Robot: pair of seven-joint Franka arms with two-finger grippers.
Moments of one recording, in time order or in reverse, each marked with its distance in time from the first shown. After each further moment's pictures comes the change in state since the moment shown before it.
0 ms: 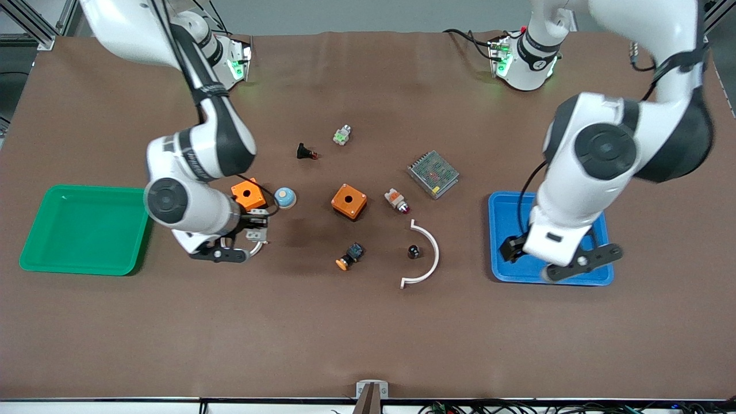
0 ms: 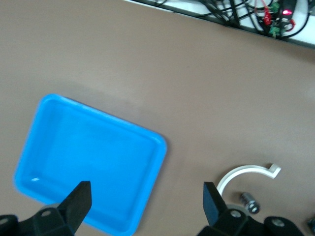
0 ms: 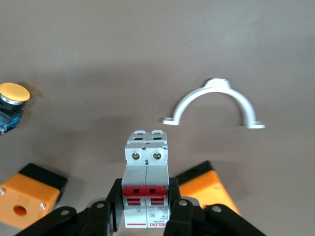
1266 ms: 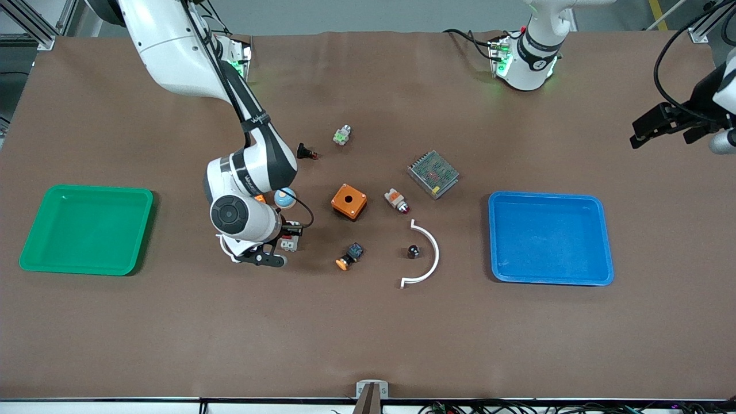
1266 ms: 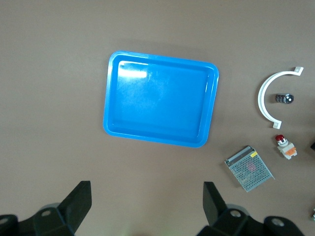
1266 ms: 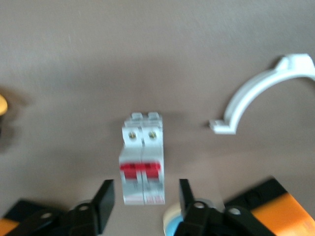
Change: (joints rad) left arm 0.330 -0.466 -0.075 -0.233 -0.156 -0.297 0.512; right arm 0.064 0.122 -0.008 0.016 0.053 0.065 0.083
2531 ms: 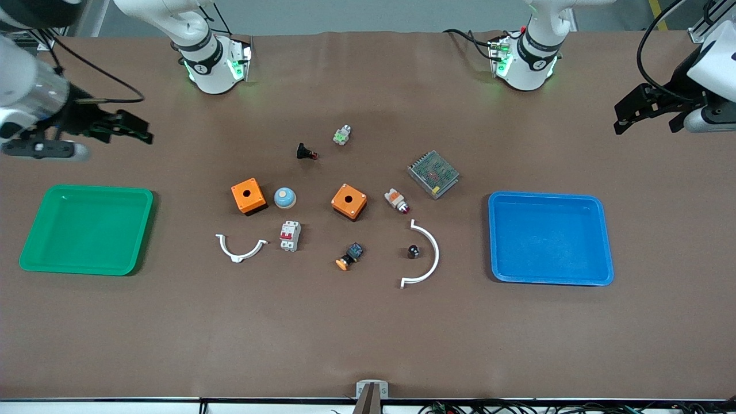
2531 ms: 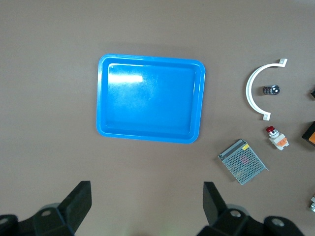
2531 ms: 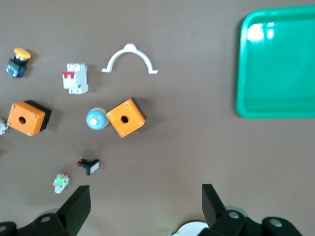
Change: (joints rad) left arm 0.000 -0.040 -0.052 -0.018 0.000 0.007 0.000; right arm -0.352 -0.726 -0.033 -0.171 -0.123 -0.458 -0.367
